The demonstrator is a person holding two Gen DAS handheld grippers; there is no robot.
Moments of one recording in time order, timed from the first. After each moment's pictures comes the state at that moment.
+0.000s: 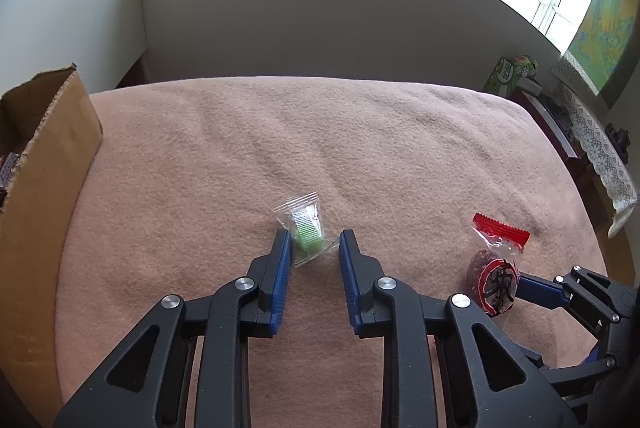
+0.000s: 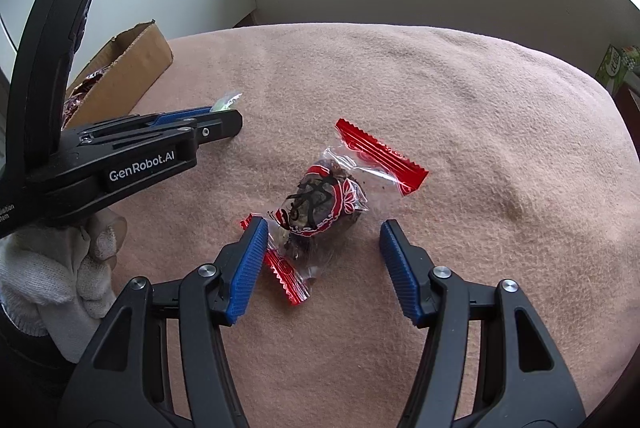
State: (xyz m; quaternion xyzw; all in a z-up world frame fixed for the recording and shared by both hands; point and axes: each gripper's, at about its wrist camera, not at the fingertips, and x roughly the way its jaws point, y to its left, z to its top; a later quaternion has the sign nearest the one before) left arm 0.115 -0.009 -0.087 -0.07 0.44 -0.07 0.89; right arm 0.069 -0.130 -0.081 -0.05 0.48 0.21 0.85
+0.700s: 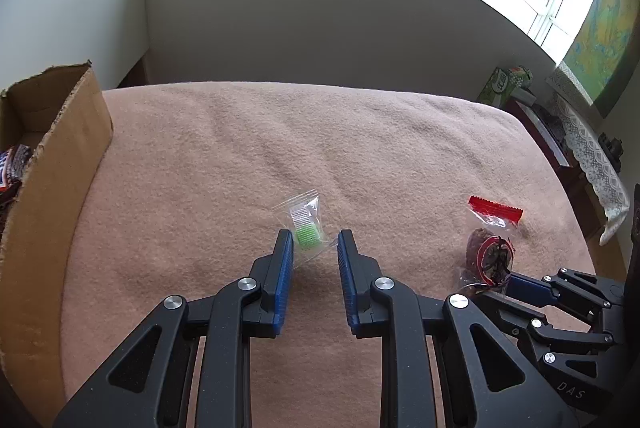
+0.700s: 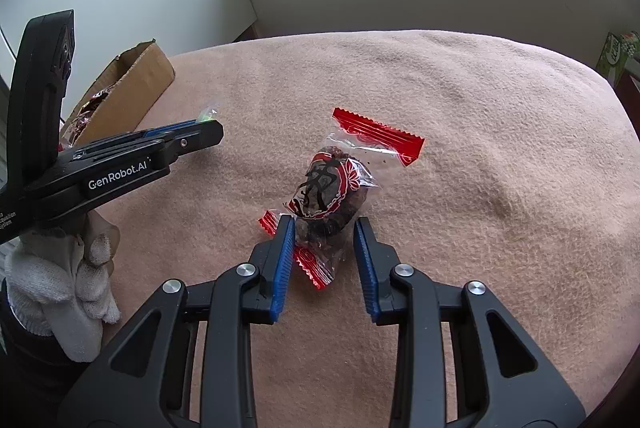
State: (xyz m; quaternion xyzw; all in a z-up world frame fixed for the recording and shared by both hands) left arm 0.101 0.003 -0.077 -0.08 0.43 -0.08 0.89; right arm 0.067 -0.152 -0.079 -0.01 0.47 0.22 0.86
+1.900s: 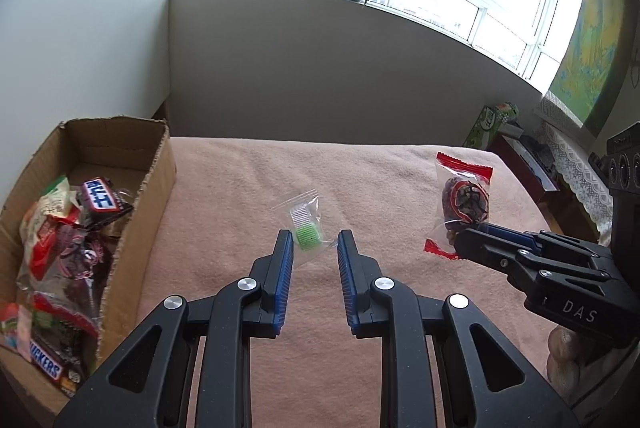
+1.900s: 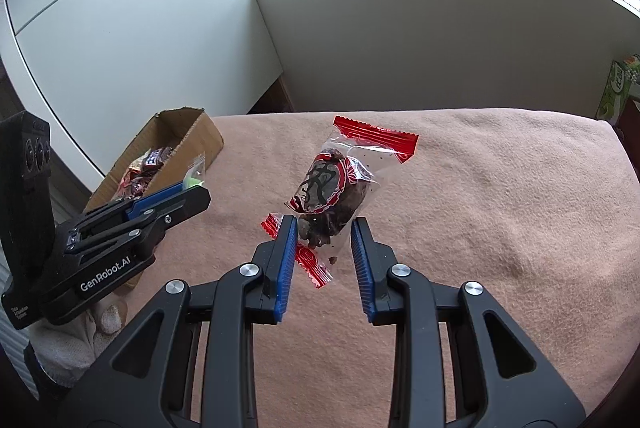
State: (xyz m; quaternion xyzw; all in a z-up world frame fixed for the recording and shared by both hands) left arm 0.046 0.042 -0.030 -0.09 0.36 -0.07 0.93; right arm 0.067 -0.117 -0.015 0.03 0.40 0.25 0.88
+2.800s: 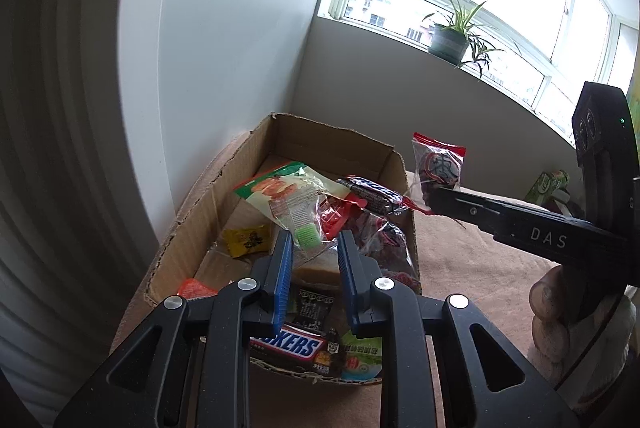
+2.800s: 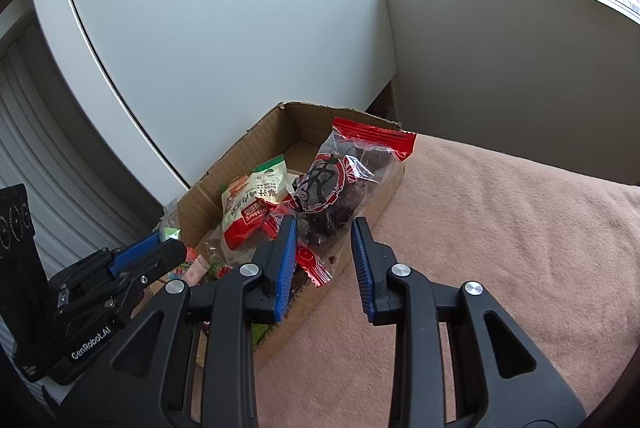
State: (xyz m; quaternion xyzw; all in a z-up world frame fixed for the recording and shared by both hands) left arm -0.031 0.212 -0.036 -0.15 0.31 0.05 0.94; right arm 0.065 0.088 -0.009 -0.02 0.39 0.36 0.85
